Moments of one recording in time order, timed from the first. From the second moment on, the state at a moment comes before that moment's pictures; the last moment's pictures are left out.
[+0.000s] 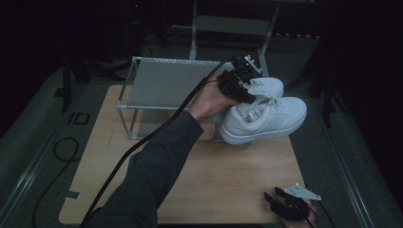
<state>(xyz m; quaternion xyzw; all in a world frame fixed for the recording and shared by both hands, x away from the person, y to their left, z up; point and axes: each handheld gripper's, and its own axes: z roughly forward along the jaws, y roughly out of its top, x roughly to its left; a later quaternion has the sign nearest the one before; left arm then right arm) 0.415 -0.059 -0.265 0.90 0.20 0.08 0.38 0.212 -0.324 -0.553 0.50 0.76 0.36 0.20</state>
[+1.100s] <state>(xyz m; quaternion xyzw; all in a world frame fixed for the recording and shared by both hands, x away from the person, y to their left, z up) 0.454 -0.040 -0.268 0.88 0.28 0.11 0.36 0.213 -0.325 -0.553 0.50 0.76 0.36 0.20</state>
